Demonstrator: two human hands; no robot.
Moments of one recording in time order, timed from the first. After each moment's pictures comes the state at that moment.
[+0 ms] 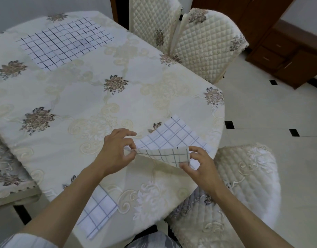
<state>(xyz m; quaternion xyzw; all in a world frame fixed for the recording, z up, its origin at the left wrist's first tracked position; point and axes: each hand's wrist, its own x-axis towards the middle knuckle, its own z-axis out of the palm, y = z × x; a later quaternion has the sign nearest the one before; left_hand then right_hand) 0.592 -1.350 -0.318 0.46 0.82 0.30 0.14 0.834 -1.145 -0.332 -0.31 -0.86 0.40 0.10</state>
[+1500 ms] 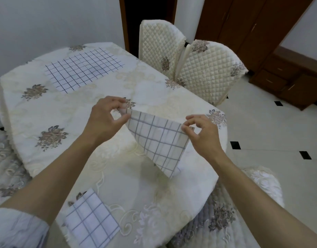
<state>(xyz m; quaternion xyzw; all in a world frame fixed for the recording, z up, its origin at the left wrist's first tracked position) 0.516 -1.310 -0.193 0.40 0.81 0.42 -0.01 0.727 -1.097 -0.210 -0.27 -0.84 0.41 0.25</state>
